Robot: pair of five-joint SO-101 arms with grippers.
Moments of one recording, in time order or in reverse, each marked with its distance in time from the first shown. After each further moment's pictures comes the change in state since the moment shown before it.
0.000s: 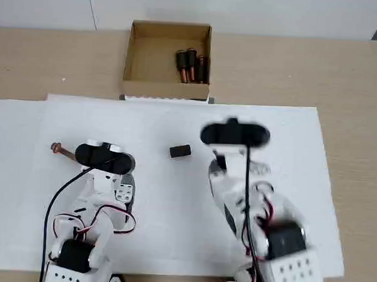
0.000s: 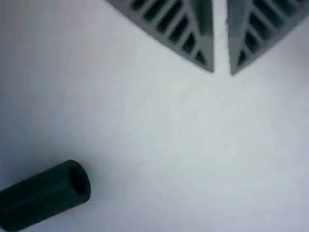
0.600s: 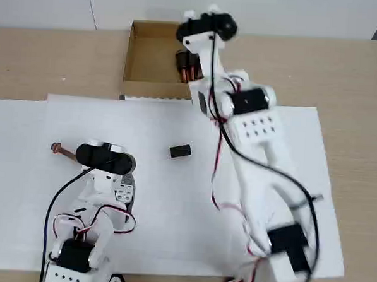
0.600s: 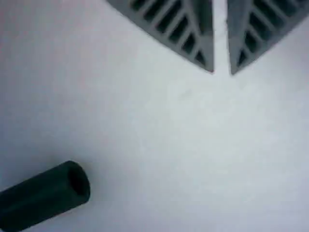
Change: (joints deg) left arm 0.0 0.0 0.0 0.0 -0.4; right arm 2.2 66.7 -61.6 0.0 4.3
